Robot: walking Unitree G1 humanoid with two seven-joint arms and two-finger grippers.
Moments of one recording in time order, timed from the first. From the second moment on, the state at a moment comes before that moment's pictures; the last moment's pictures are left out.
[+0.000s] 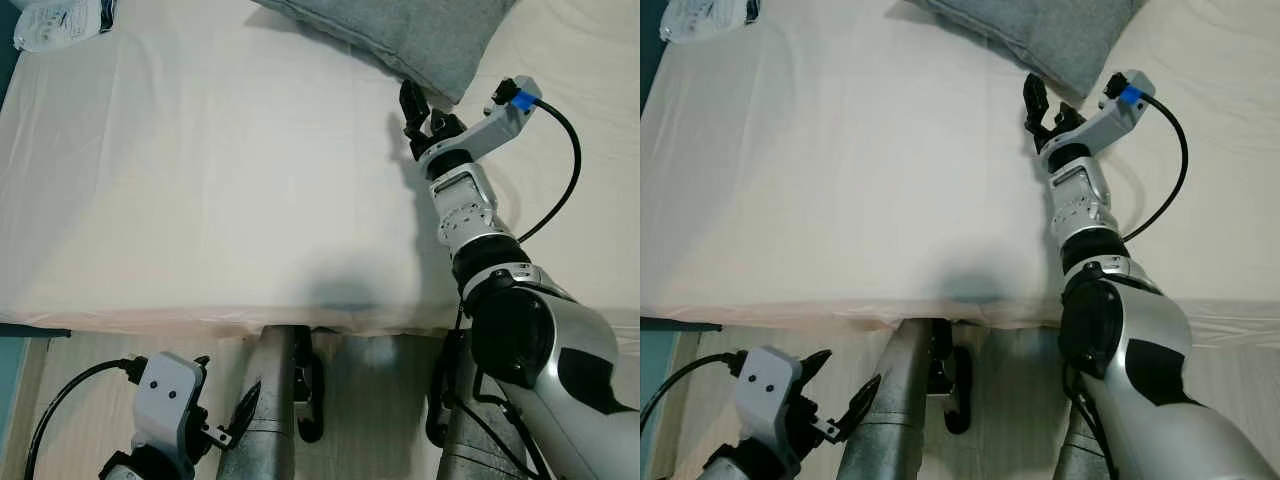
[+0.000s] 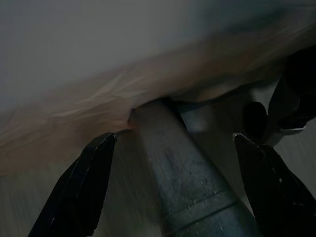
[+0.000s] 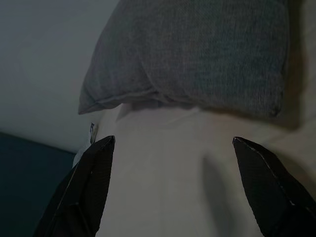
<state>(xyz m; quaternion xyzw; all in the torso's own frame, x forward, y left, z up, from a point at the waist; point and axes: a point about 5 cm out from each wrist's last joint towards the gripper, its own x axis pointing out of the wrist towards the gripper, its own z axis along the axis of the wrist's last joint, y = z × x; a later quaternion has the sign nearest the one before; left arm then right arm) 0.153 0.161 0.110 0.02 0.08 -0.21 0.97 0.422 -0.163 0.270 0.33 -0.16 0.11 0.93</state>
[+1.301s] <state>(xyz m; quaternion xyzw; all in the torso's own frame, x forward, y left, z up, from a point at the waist) 0.227 0.099 0.166 -0.02 -0.03 -0.30 0.95 0.419 -0.199 0.282 0.31 -0.19 0.07 0.93</state>
